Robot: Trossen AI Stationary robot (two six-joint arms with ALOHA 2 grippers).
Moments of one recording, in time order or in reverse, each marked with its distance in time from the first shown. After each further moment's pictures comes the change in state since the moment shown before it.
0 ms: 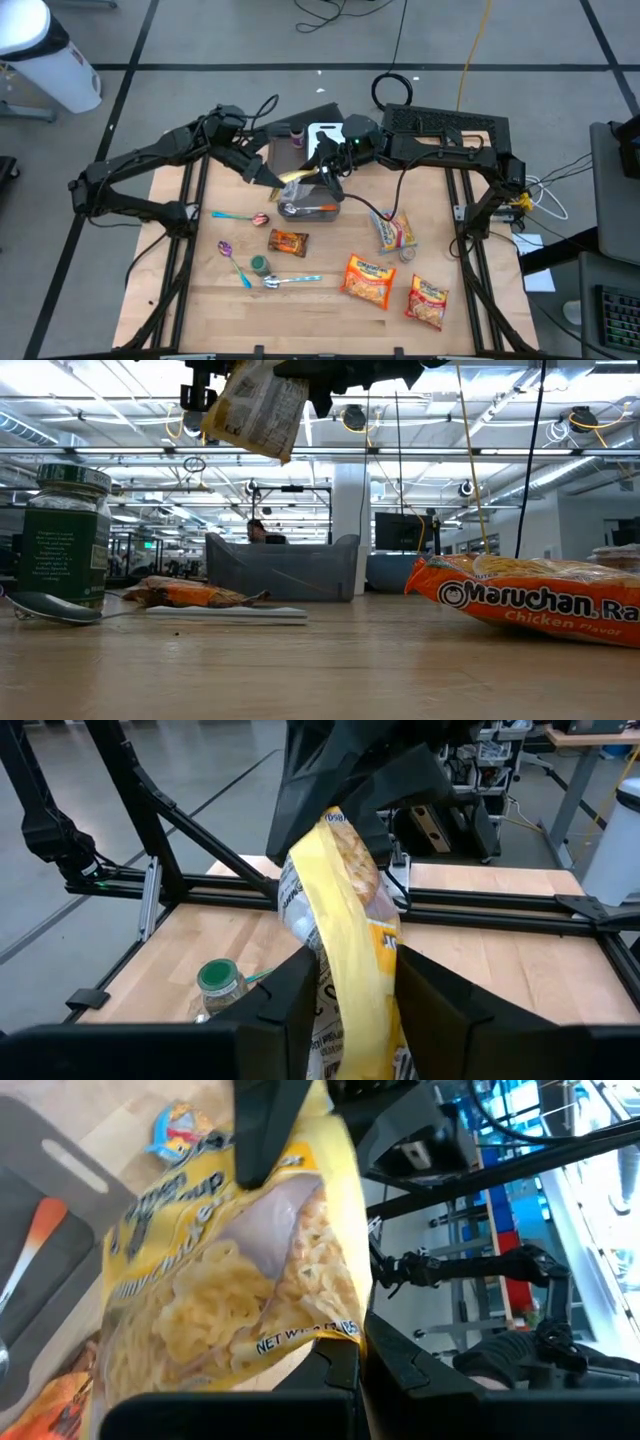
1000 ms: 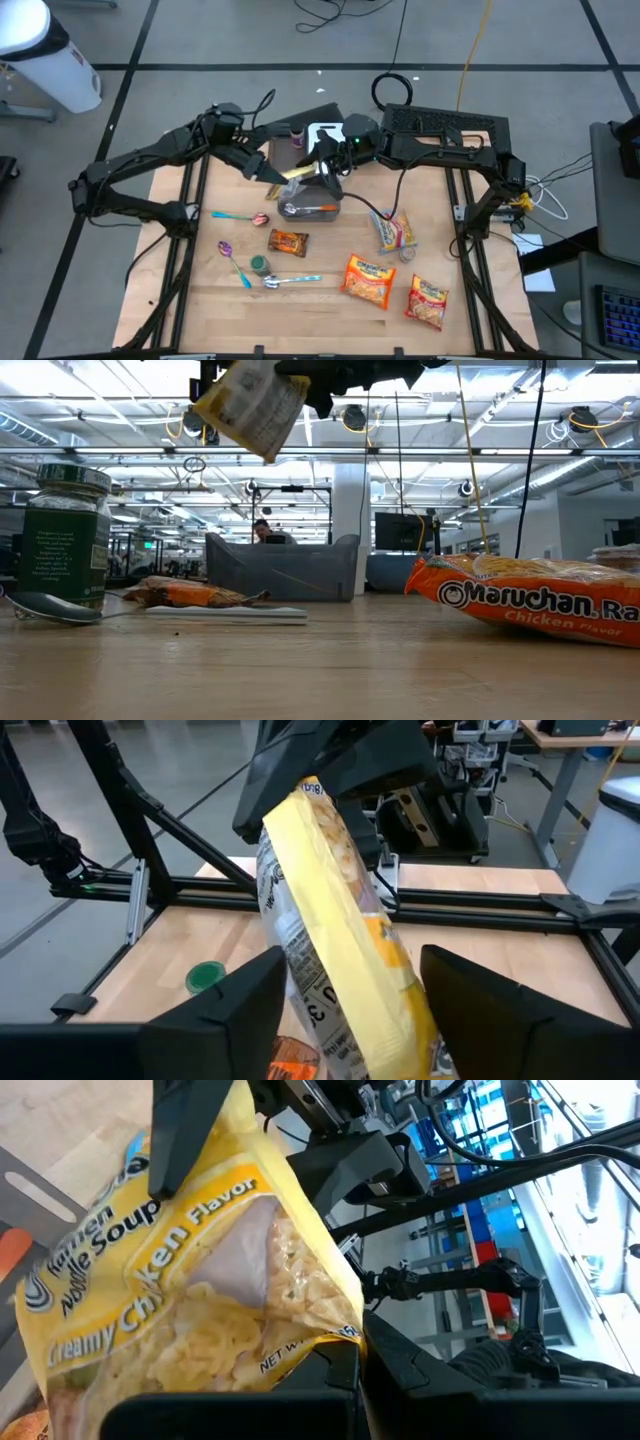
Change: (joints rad) left arm 0.000 0.001 0.000 0.107 0.009 -0.055; right arm 0.000 0.000 0.001 0.000 0.023 0.000
